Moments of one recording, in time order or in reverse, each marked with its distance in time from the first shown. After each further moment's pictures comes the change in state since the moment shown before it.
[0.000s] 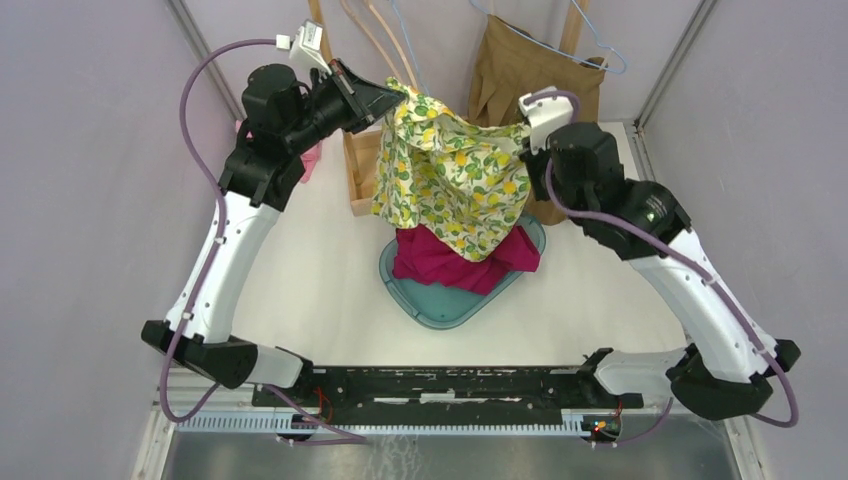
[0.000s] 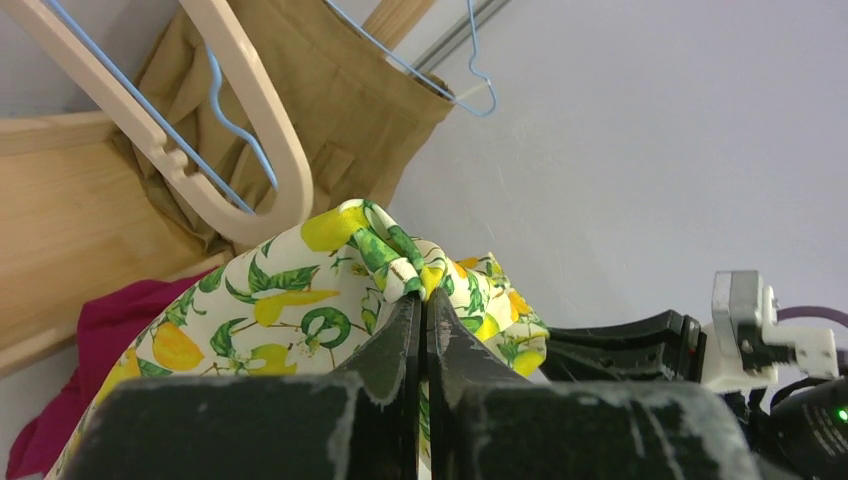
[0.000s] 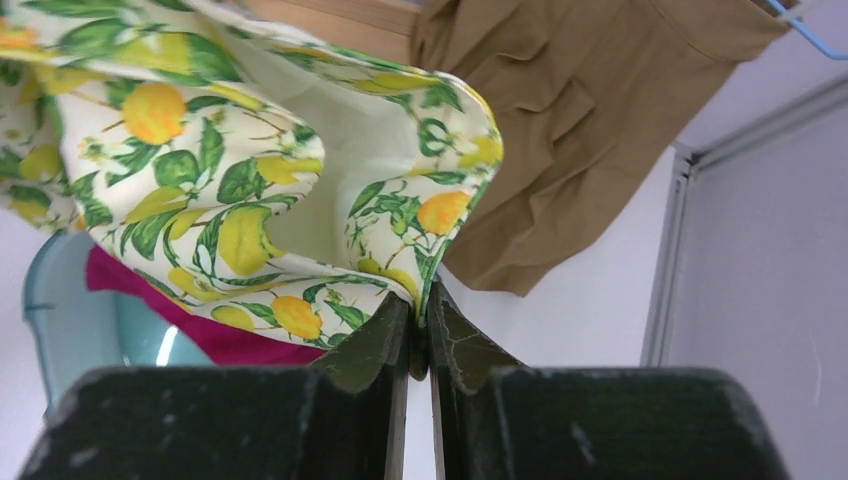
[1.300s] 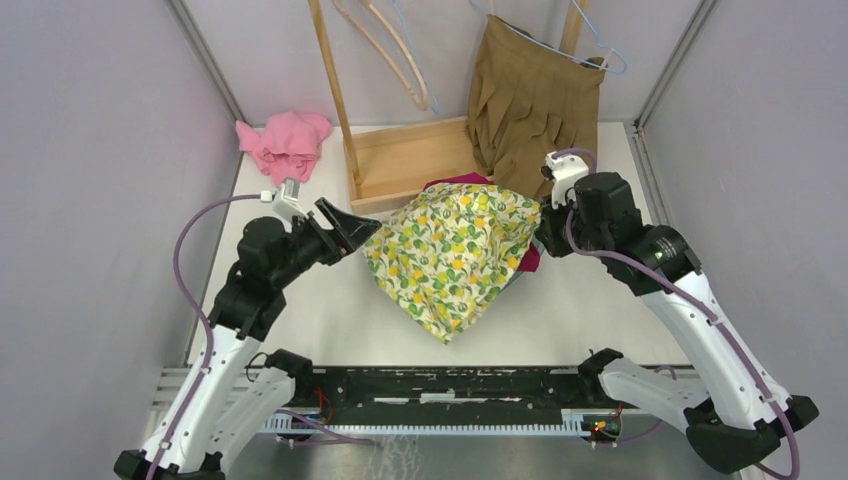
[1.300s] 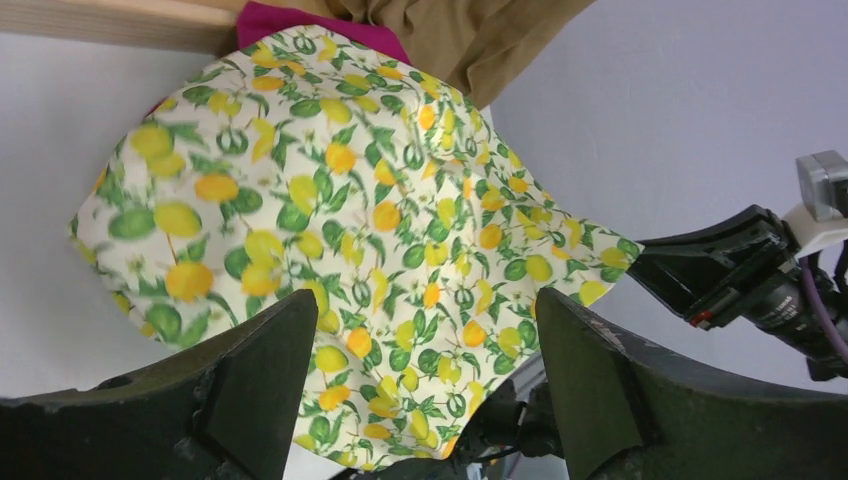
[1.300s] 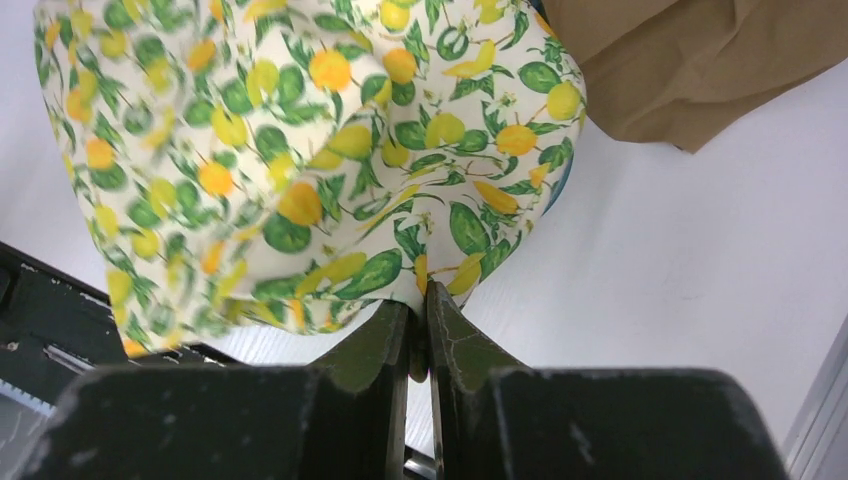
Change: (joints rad) left arm 0.058 -0.704 -0.995 0.064 -0.088 -0.102; right arm -0.261 -0.226 -0.420 -0.033 -0.428 0.142
